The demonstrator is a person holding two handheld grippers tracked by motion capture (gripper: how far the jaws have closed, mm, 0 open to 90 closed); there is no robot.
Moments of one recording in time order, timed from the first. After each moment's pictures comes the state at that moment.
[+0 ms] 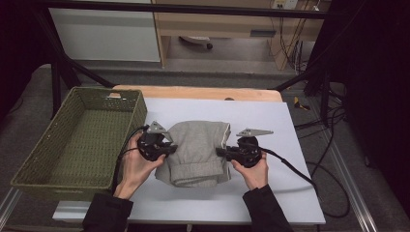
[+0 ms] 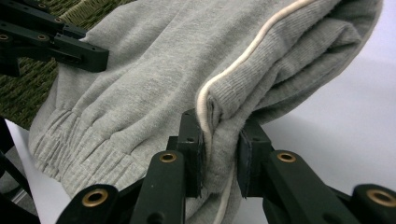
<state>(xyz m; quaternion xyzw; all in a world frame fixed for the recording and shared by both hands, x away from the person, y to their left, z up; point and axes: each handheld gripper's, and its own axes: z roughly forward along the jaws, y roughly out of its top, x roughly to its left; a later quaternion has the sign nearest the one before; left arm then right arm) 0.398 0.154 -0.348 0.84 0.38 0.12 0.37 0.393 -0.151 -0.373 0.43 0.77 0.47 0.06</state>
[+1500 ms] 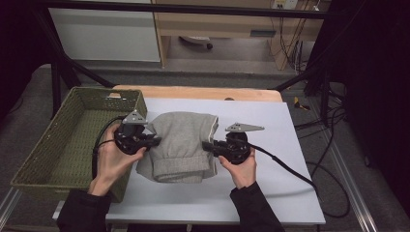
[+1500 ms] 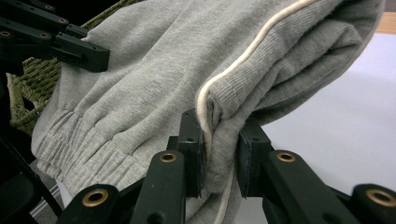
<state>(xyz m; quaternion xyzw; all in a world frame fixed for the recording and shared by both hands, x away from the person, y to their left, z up) 0.388 0.194 -0.297 0.84 0.37 0.14 0.37 0.388 -0.115 -0.345 0.40 0.75 0.52 0.06</state>
